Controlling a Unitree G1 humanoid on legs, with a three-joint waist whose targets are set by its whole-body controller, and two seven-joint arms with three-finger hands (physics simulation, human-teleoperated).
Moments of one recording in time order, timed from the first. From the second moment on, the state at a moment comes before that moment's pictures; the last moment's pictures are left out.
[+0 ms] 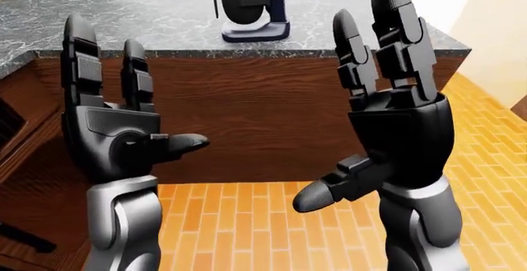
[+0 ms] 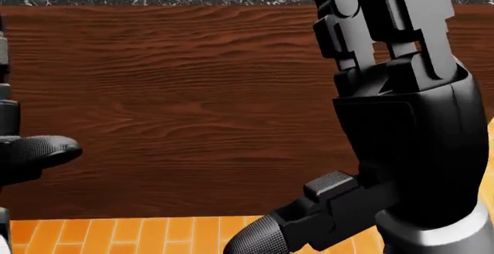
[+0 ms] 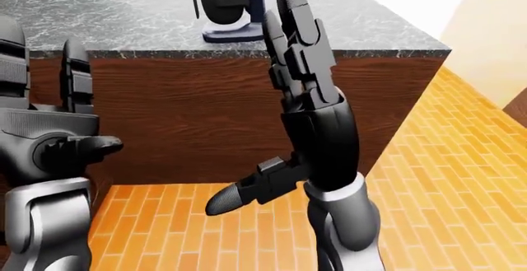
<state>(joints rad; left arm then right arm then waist) -0.20 0.09 0.16 -0.73 -0.59 0.22 0.24 -0.24 0.00 0.07 -0.81 0.10 0.23 0.20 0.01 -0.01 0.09</state>
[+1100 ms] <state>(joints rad) -0.21 0.10 0.19 -0.73 -0.60 0.21 0.25 -0.24 0.01 0.11 -0.81 -0.02 0.26 0.25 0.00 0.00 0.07</state>
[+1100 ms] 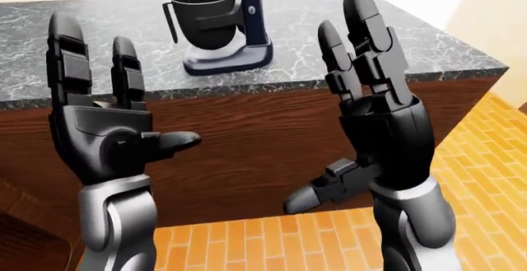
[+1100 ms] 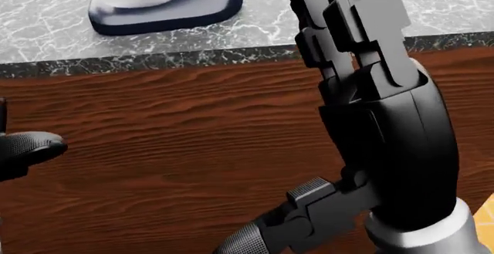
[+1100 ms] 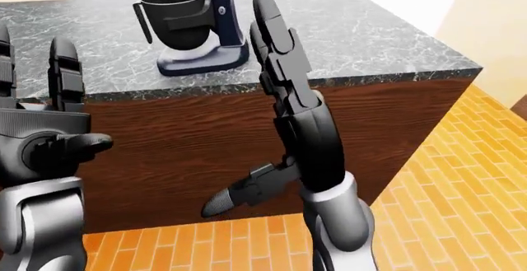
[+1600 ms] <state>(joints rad) -0.21 0.10 0.17 -0.74 -0.62 0.21 0.24 -0.23 0.01 0.10 -0.84 0.00 0.27 0.24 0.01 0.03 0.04</state>
